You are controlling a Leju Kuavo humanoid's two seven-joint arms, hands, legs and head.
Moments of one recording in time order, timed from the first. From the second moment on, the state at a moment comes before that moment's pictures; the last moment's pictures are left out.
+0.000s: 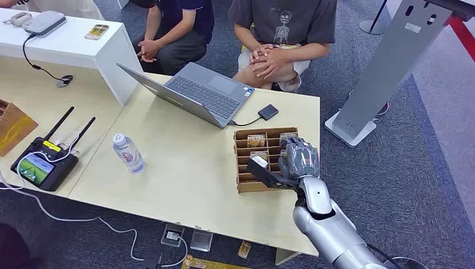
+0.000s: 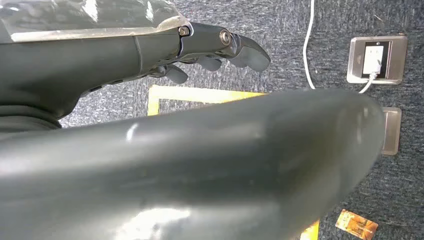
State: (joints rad) left arm -0.12 0.02 -1.30 -0.31 1.37 0.51 -0.31; right arm -0.61 -0.01 0.84 -0.80 0.91 -0.44 0.28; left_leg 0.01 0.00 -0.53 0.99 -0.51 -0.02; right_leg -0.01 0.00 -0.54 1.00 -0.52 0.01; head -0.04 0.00
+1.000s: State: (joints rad) left arm -0.12 0.02 -1.29 -0.31 1.38 0.53 -0.31; right arm -0.60 -0.01 0.84 -0.80 0.98 -0.43 0.36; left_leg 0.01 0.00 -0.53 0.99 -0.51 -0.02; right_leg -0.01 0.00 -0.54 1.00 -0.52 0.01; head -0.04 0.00
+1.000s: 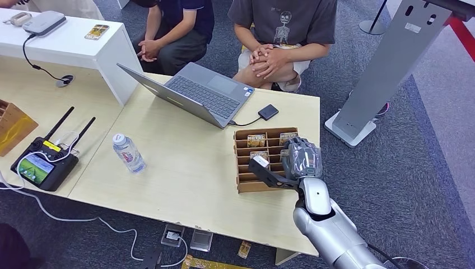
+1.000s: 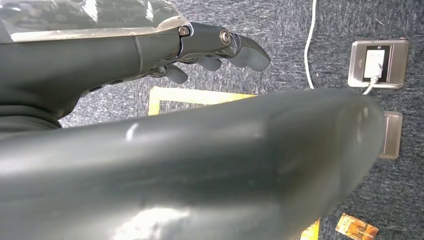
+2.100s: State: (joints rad) left arm -0.12 0.01 -1.29 -0.31 1.39 0.56 -0.31; right arm -0.61 -0.01 0.84 -0.81 1.01 -0.38 0.38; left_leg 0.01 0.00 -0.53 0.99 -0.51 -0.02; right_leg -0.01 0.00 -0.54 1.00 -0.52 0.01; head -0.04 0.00
